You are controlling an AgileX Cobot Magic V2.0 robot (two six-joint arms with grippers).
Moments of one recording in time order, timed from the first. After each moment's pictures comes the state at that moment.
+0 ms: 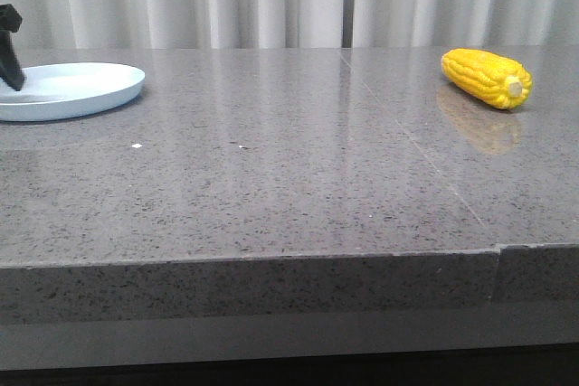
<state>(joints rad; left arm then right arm) 0.15 1.91 -1.49 -0.43 0.69 0.34 0.03 0.69 -0.65 -0.03 0.60 0.09</state>
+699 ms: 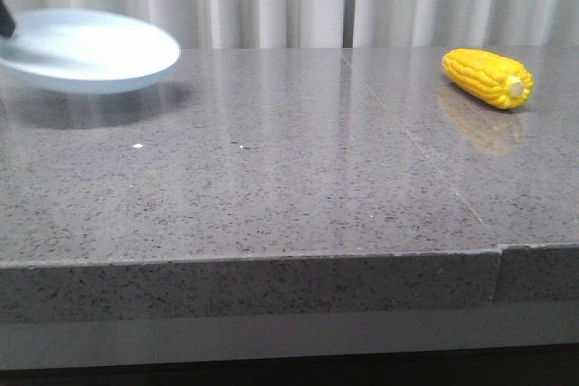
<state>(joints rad) 0.06 1.75 -1.49 -0.42 0.71 0.34 0.03 0.69 -0.65 -0.03 0.60 0.09</state>
